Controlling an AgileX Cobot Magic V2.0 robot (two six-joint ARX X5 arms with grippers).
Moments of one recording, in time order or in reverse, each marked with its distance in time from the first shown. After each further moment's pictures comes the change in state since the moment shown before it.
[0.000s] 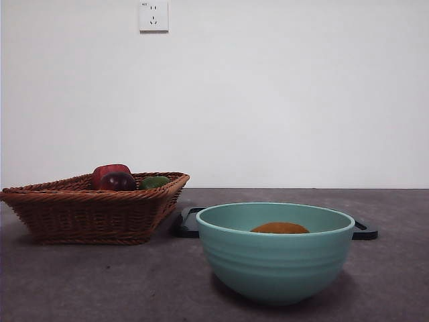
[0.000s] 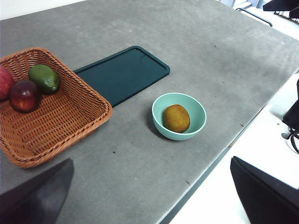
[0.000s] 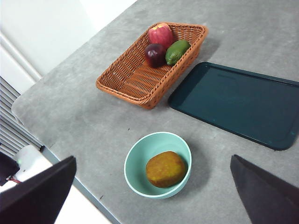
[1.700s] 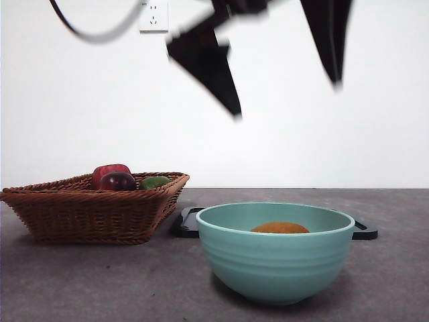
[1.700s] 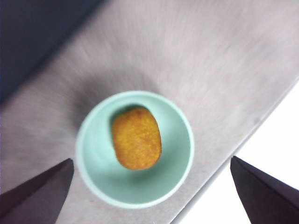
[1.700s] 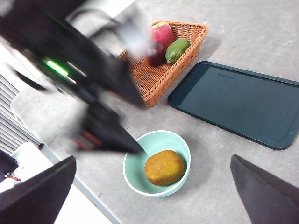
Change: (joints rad) left arm 0.000 1.363 0.614 0.086 0.174 -0.043; right arm 0.000 0.000 0.000 -0.006 -0.004 -0.023
